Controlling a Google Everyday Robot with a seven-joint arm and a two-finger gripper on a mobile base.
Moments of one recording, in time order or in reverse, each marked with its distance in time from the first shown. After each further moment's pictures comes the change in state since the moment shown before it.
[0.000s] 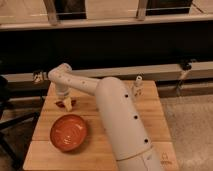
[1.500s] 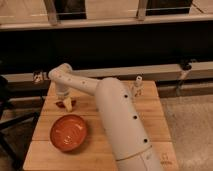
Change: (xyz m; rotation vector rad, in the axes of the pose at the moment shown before) arm -0.001 0.000 0.001 -0.008 -0.017 -0.011
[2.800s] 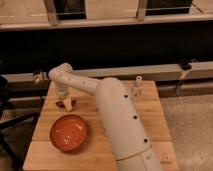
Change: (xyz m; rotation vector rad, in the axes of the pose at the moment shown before) arm -0.003 0.001 0.001 -0.008 -0.018 -0.012
